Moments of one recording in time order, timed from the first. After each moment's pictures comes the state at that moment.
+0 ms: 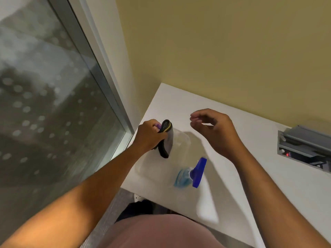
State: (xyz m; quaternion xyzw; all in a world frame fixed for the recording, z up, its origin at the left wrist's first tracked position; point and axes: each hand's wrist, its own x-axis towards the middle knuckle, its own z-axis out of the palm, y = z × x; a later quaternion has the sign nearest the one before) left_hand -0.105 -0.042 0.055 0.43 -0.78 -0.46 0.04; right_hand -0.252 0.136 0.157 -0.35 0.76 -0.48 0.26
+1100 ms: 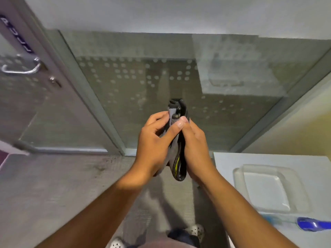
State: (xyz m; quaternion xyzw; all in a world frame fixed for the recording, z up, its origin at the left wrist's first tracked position) left_hand 0.231 0.222 0.190 0.61 -0.36 -0.32 0.63; right_hand 0.131 0.176 0.191 -0.52 0.36 -0.39 0.67
